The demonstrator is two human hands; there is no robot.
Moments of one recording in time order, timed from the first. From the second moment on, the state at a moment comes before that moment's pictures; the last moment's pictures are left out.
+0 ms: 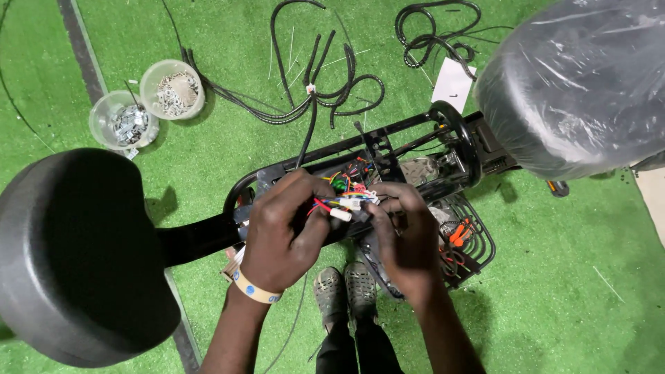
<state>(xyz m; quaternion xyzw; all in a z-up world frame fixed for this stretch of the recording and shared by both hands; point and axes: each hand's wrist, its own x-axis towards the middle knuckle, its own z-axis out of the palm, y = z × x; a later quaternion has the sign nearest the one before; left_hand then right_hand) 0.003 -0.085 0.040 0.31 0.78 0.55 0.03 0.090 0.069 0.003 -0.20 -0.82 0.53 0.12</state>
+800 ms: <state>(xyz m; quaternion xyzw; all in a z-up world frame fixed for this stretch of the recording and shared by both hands) 0.003 -0.074 0.030 0.33 0.83 0.44 -0.02 0.028 0.093 0.017 -0.09 -0.95 0.28 -0.13</state>
